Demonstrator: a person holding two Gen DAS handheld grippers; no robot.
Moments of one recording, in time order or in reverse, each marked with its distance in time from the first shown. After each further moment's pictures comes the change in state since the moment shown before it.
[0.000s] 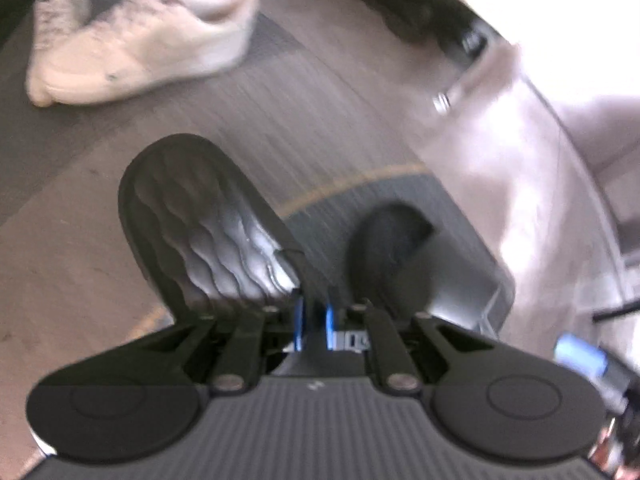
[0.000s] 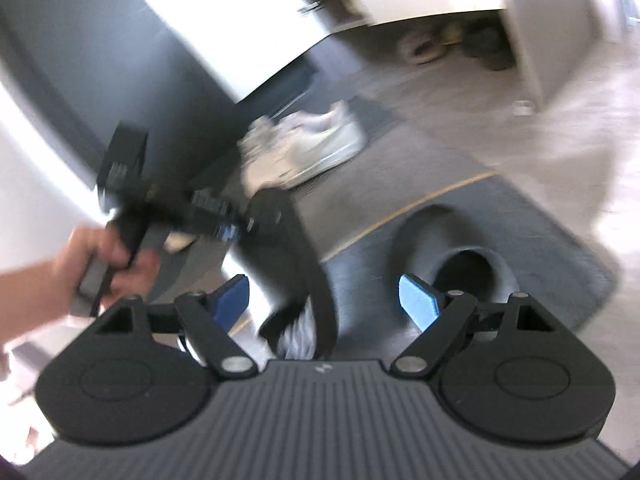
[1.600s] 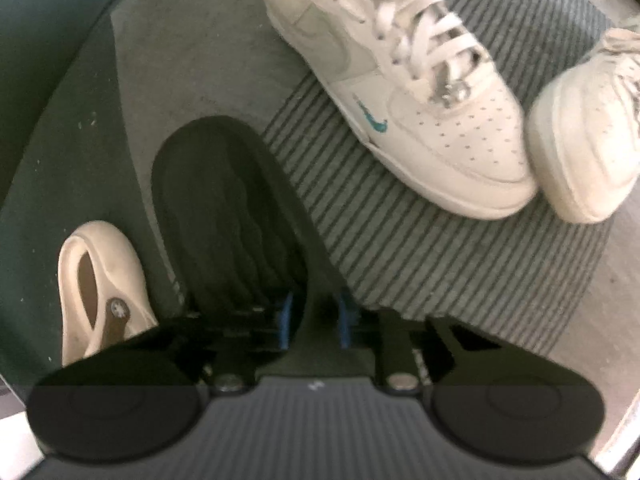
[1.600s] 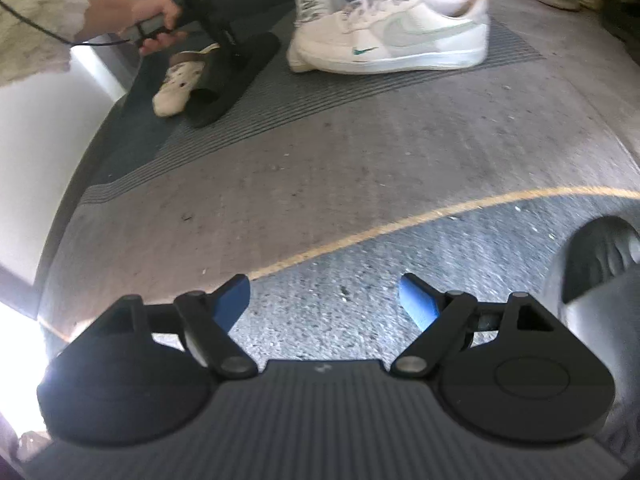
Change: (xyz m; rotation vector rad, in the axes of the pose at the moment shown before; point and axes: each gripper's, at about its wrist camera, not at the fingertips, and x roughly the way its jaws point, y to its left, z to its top) left arm -0.003 0.423 0.214 0.289 0.269 0.387; right arm 0.189 0.146 -0.029 -0.381 0.370 0.009
